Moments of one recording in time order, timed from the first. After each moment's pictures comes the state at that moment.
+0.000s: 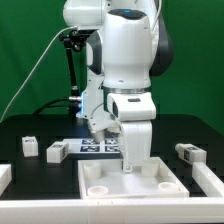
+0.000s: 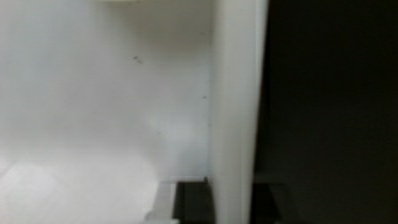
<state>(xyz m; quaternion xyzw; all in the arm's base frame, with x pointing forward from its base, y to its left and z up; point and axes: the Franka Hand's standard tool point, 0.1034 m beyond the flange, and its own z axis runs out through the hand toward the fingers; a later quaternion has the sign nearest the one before) 0.481 0.037 0.007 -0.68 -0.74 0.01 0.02</state>
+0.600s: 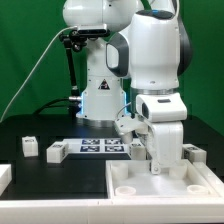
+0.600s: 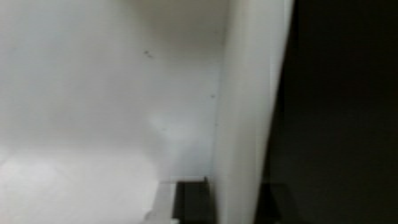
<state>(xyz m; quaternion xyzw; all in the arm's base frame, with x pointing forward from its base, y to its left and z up) 0.490 0.074 0.006 -0.68 -0.74 0.00 0.02</state>
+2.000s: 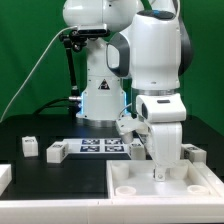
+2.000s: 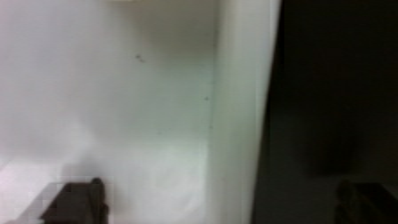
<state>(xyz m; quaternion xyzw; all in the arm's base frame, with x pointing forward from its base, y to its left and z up) 0.490 0.076 0.007 -0.69 -0.72 0.00 0.02</state>
